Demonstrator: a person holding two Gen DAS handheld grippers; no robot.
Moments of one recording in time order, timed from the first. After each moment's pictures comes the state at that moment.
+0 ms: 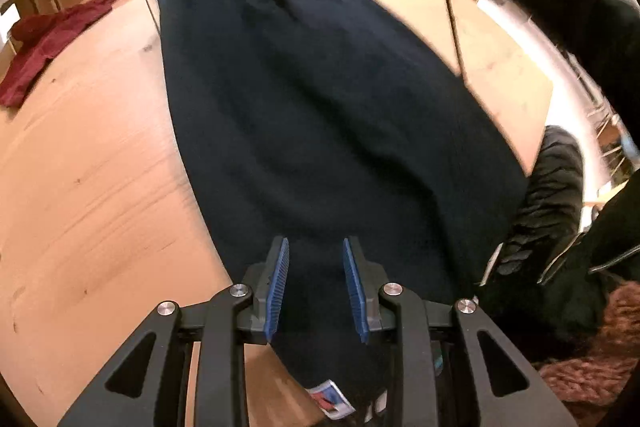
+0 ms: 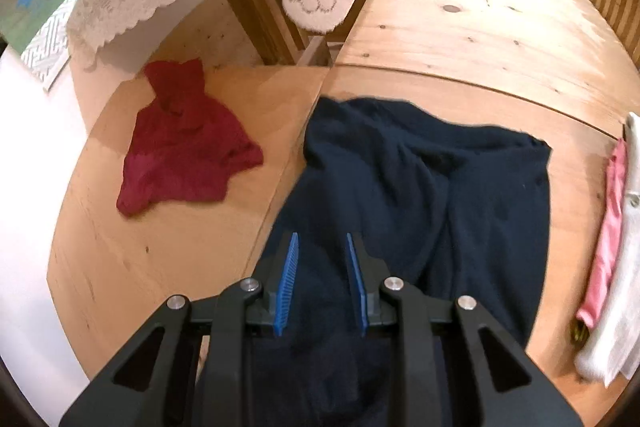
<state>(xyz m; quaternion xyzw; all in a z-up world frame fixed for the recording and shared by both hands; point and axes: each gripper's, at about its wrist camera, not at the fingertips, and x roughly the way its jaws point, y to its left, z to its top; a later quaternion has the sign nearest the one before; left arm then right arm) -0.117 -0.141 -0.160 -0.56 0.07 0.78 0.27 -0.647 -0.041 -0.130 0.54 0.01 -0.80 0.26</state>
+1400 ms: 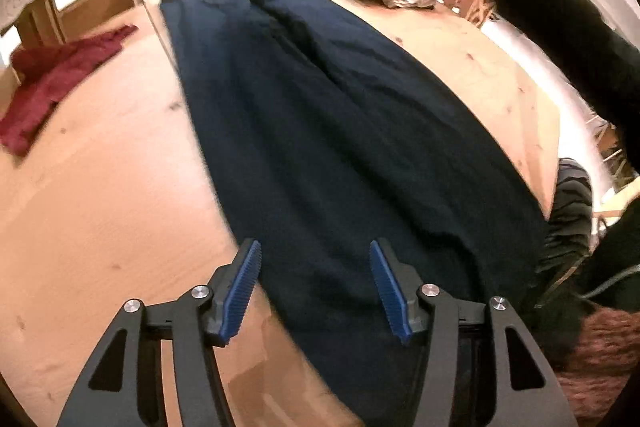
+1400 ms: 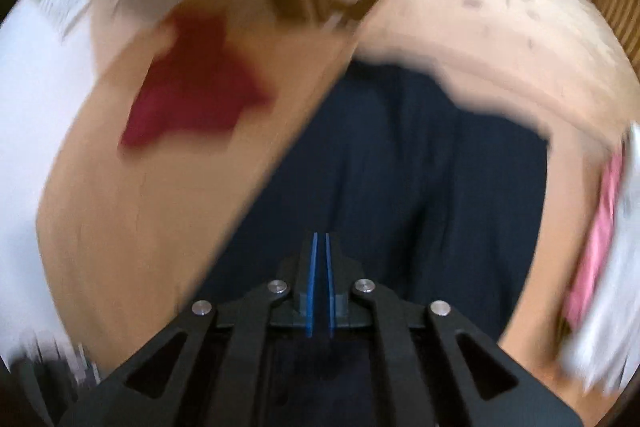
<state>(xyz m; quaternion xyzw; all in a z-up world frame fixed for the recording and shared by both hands) -0.173 -0.179 -0.128 -0.52 0.07 0.81 0.27 -0.562 -0.013 -0.142 0.56 0.10 -0.76 0.30</state>
